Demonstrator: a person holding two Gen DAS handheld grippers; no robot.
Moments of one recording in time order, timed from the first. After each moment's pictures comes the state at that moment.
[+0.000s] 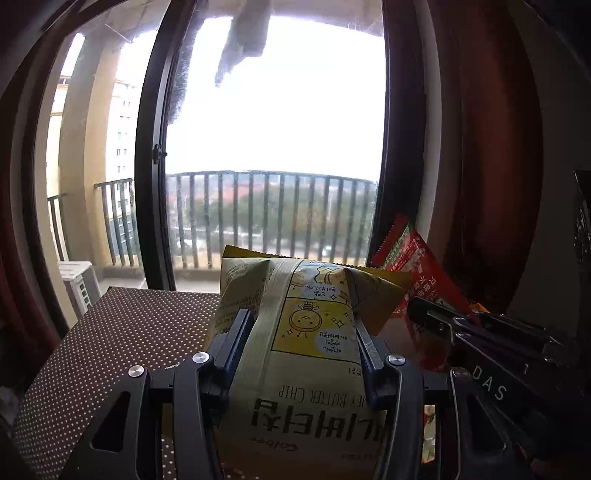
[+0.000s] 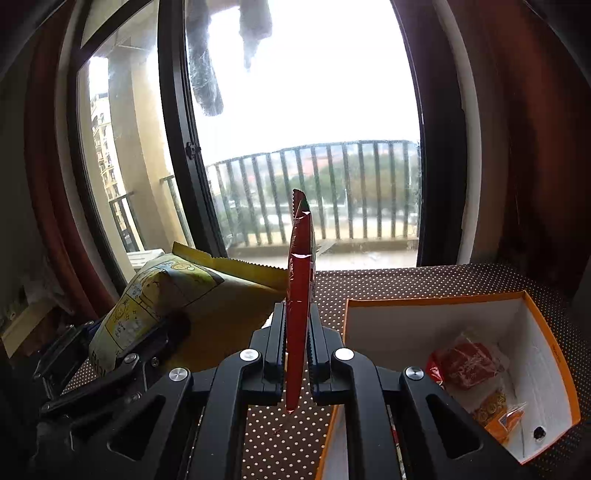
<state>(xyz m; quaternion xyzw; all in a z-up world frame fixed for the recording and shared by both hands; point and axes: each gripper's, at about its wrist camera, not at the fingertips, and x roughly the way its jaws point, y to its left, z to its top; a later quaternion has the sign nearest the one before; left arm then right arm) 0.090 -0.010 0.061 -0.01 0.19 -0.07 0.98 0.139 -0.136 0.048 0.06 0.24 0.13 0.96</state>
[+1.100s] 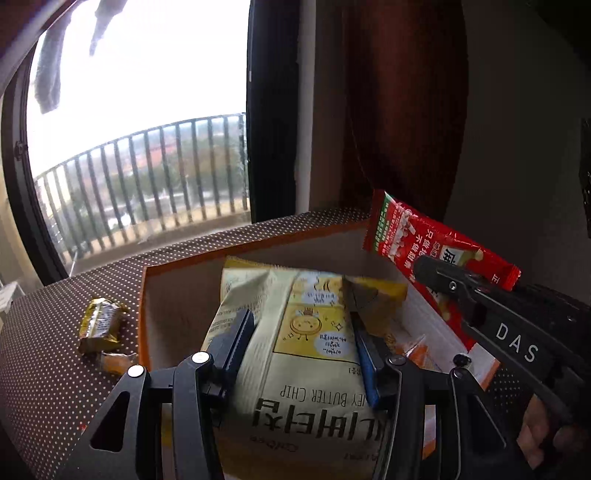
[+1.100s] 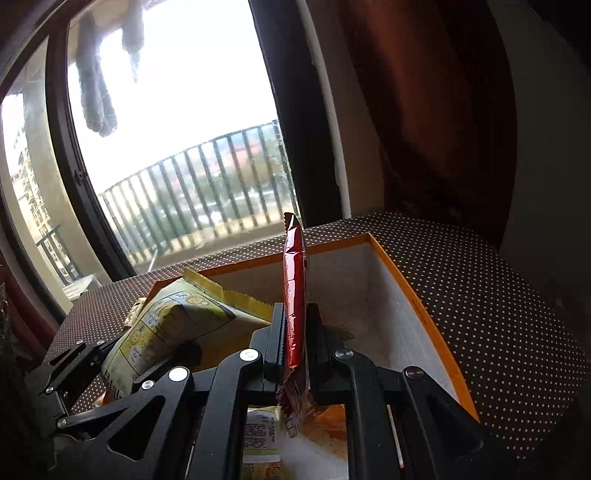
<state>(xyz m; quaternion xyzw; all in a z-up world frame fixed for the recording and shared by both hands) 0.171 -0.178 -0.014 0.07 0.31 -0.23 0.92 0.129 -0.294 -0.001 0.12 0.29 -0.02 0.95</state>
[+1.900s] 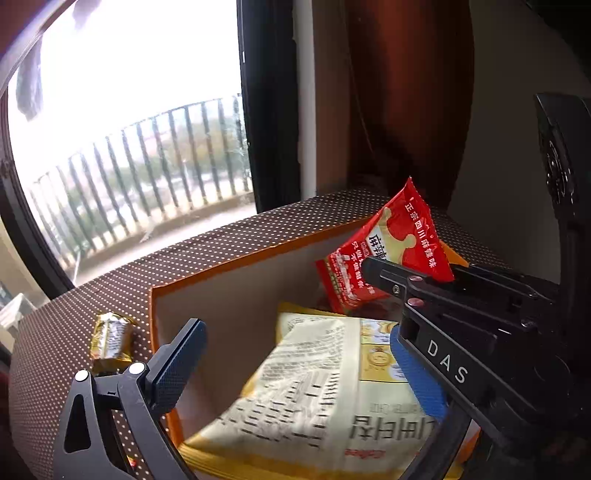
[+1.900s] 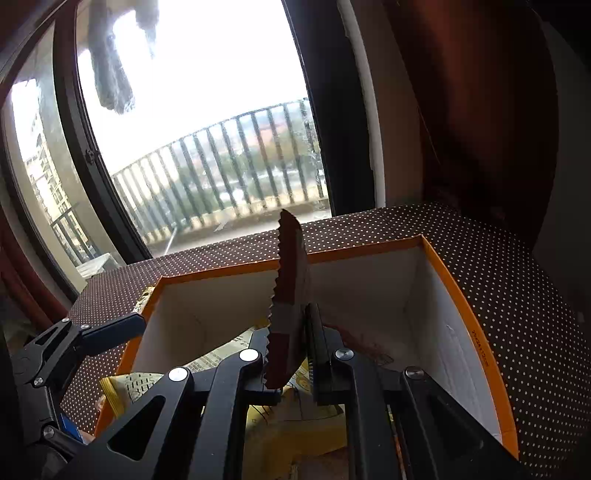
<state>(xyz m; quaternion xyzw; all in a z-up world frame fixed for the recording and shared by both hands) 0.208 -0.187 -0.005 0.11 0.35 -0.21 0.90 0.189 -0.285 -0.006 0.11 0.33 0.03 0.94</state>
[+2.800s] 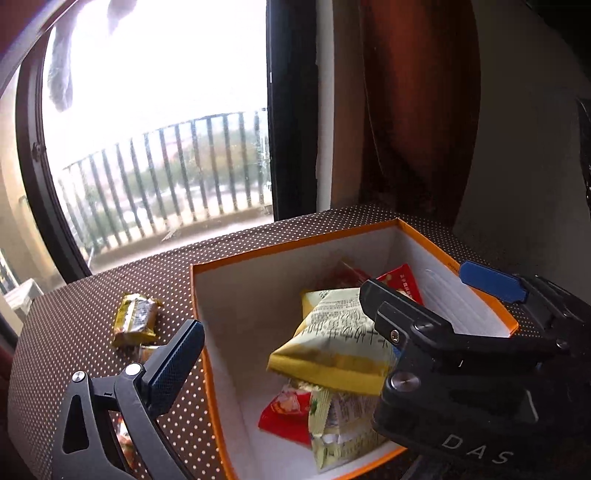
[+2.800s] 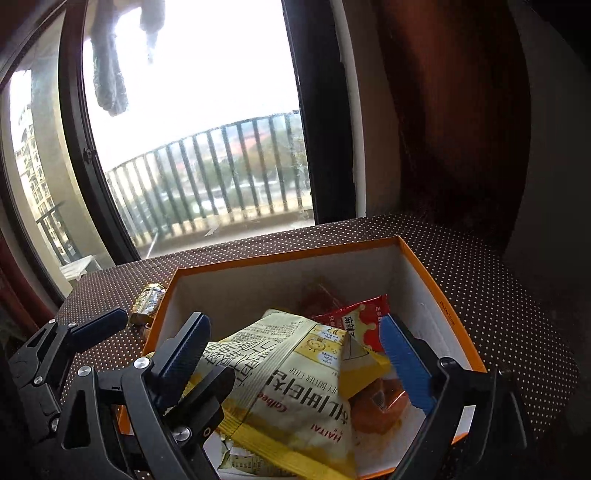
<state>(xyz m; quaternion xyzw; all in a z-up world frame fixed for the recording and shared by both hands) 0.149 -0.151 0.011 0.07 0.32 -0.19 0.93 0.130 -0.258 0.021 0.08 0.31 -0.02 0.95</state>
